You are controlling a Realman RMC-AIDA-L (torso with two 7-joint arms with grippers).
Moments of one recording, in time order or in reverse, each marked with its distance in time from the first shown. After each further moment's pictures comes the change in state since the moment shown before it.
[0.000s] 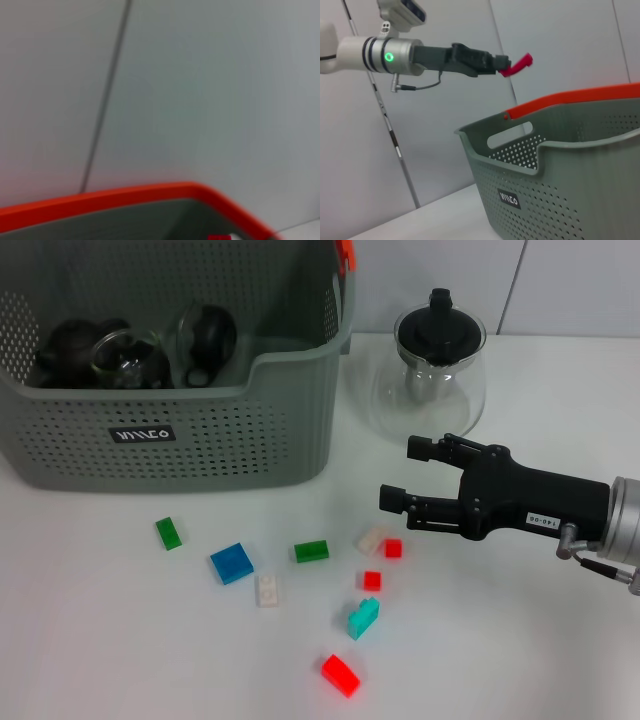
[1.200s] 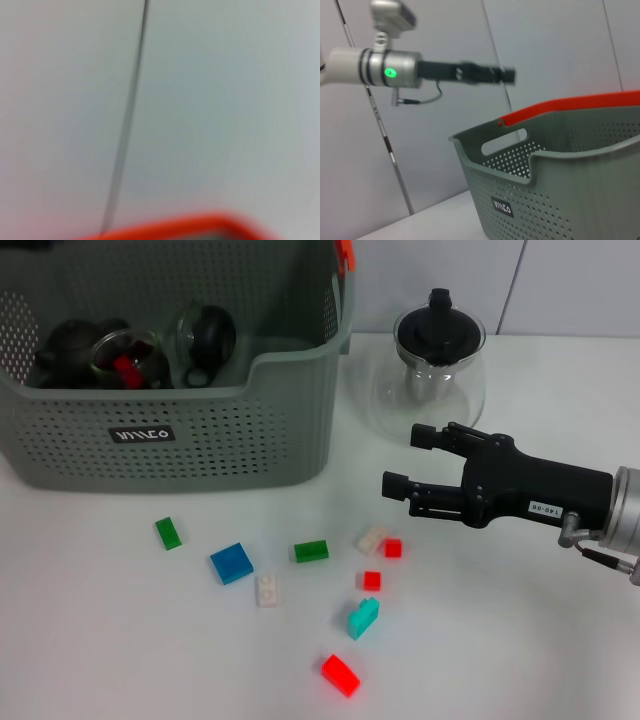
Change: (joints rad) left arm 0.138 -0.145 0.177 0.223 -0.065 -0.253 0.038; right arm 0.008 -0.002 0.014 -0.001 0.007 0.005 0.002
